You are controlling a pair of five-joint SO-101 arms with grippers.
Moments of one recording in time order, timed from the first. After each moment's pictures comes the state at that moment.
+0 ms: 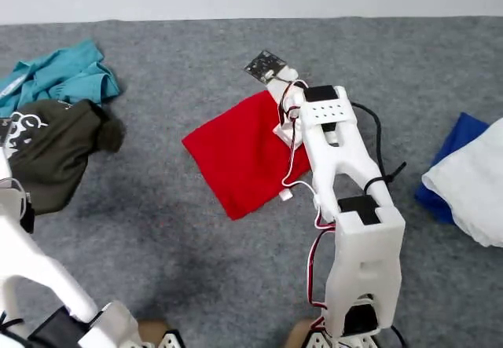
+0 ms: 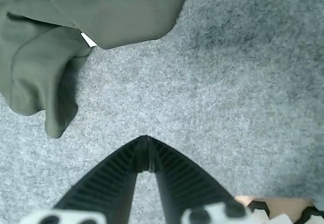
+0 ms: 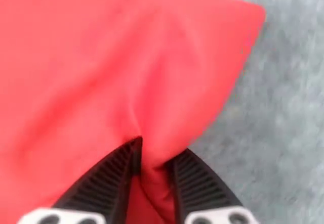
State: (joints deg) left arm -49.6 -17.0 18.2 93.1 -32.8; right arm -12.7 32.4 -15.9 59.0 39.5
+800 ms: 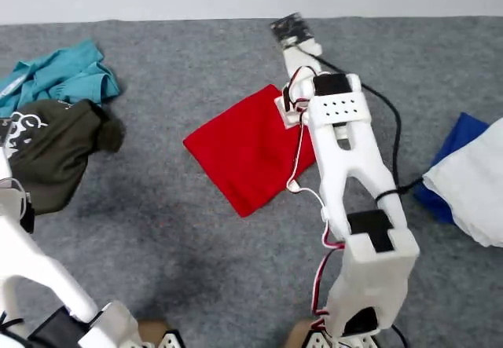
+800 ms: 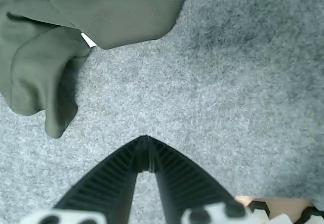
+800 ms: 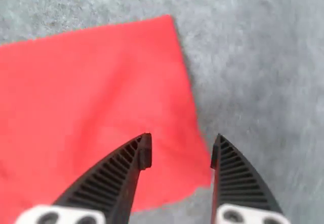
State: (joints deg) left arm -49.6 -17.0 18.2 93.1 -32.8; right arm -12.7 19.5 -15.9 66.0 11.0
